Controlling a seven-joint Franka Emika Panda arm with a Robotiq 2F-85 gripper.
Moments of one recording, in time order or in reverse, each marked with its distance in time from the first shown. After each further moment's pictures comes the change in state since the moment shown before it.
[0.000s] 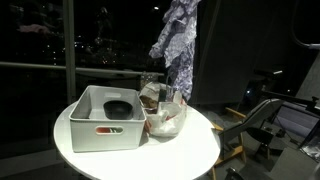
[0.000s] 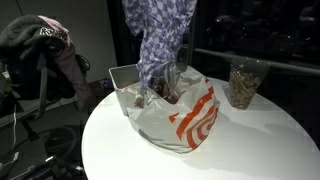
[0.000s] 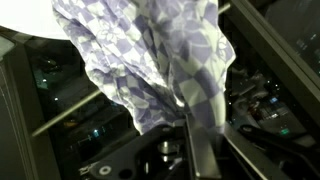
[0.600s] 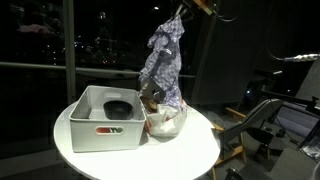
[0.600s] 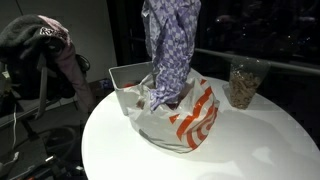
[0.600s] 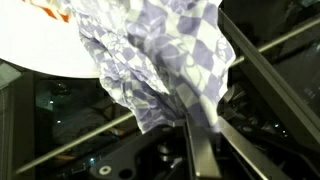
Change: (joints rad) arm 0.039 0.165 0.031 -0.029 -0.016 0.012 -0.036
